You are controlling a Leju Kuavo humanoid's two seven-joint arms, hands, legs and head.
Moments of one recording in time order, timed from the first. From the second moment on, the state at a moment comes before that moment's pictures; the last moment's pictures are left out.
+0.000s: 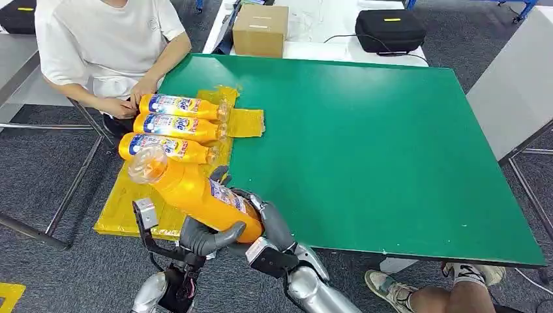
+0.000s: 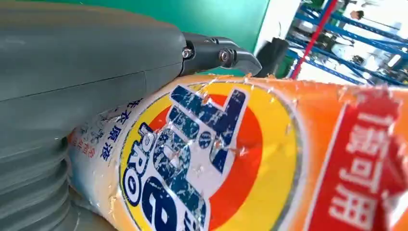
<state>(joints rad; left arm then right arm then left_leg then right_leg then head) 0.03 -0.17 -0.38 -1.45 0.50 -0.15 -0.28 -0.30 0.18 0.76 -0.94 0.33 -0.20 -0.70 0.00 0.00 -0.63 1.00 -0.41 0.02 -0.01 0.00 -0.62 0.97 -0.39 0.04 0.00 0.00</state>
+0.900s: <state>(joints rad) 0.02 -0.17 -0.36 -1.51 0.45 -0.25 -0.37 -0.24 0.20 0.70 -0.94 0.33 -0.19 -0.71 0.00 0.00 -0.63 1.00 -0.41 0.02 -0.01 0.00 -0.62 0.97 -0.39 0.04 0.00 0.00</state>
